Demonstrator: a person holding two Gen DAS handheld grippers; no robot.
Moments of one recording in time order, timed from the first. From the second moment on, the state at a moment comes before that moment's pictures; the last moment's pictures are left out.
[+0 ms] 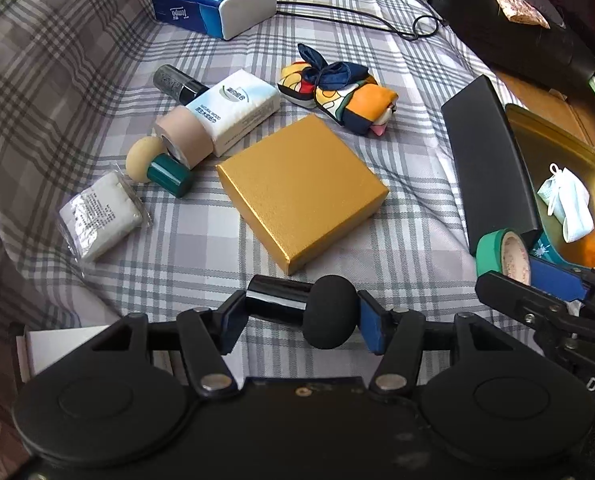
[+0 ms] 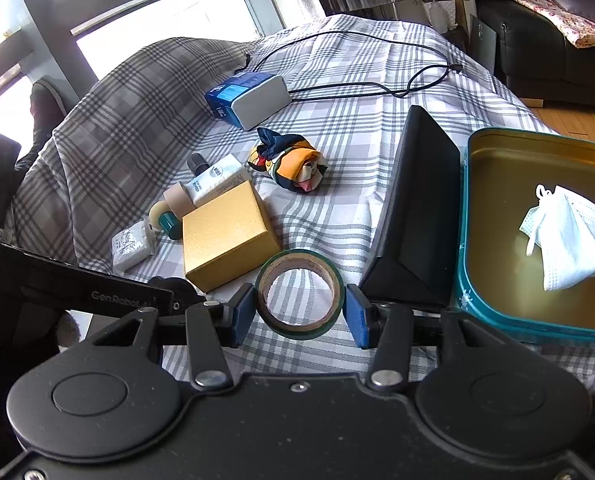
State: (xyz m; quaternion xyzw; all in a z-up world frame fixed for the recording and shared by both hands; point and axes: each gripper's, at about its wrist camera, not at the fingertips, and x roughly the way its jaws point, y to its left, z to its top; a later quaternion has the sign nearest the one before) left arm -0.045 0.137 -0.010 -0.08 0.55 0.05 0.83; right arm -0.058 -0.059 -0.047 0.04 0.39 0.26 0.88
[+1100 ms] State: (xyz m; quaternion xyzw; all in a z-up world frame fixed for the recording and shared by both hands) left arm 0.013 -0.024 0.067 -0.08 0.51 -0.09 0.85; right arm -0.041 -0.222 0.029 0.13 0.33 -0.01 0.93
